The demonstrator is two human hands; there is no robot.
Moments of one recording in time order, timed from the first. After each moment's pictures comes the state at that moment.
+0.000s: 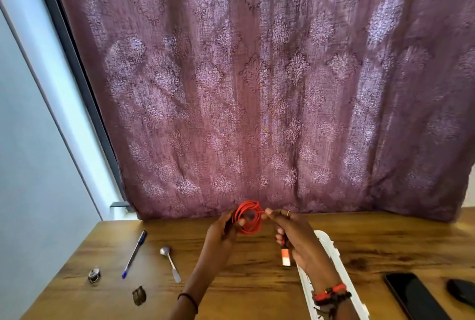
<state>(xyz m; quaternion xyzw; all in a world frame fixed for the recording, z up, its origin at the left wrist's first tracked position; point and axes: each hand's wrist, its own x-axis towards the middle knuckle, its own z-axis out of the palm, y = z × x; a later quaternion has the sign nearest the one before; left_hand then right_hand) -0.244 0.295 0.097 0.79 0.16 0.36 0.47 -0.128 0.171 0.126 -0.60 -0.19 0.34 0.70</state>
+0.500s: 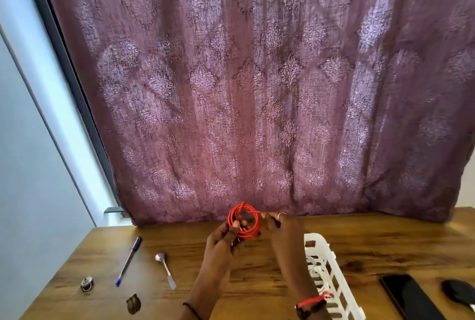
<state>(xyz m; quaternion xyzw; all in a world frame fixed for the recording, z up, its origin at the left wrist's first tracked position) -0.233 0.273 0.091 0.49 0.22 0.32 0.78 -0.136 0.184 0.116 -0.84 -0.28 -0.02 0.47</state>
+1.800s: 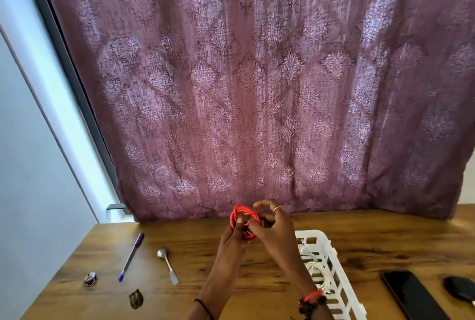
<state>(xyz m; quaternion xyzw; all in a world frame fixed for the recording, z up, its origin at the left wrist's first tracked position) -0.230 0.254 0.095 0.55 0.26 0.24 0.75 -0.150 0.183 0.120 -0.69 -0.32 0.12 0.64</state>
